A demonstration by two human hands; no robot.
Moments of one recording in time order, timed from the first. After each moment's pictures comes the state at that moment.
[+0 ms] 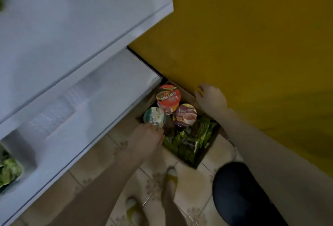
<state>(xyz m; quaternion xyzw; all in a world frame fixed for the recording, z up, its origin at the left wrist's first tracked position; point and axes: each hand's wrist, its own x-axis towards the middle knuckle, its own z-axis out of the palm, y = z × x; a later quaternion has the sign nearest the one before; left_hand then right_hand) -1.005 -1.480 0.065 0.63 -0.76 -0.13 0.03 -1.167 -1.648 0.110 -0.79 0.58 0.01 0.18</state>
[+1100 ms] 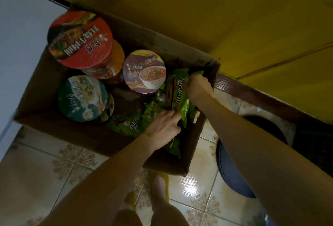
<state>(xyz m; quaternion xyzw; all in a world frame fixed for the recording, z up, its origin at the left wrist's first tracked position) -1.188 -1.575 -0.280 0.34 -0.93 -0.16 -0.05 -1.311 -1.670 -0.257 -0.56 0.76 0.04 0.32</state>
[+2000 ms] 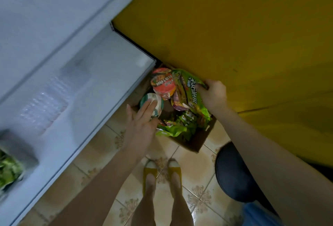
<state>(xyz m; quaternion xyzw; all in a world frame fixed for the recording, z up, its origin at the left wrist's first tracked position) -1.016 -1.479 0.060 0.68 -0.73 -0.03 0.09 -1.186 -1.620 0.090 -0.68 0.66 -0.10 0.31</state>
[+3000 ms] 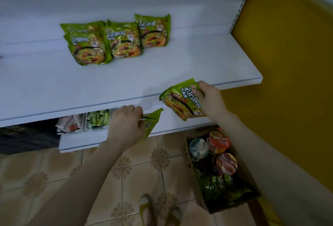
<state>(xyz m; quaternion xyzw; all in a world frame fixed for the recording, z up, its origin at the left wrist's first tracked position) -0.912 -1.317 0.269 0.91 -0.40 0.06 0.07 -0.992 -1.548 0.296 -0.91 0.20 -0.12 0.35</state>
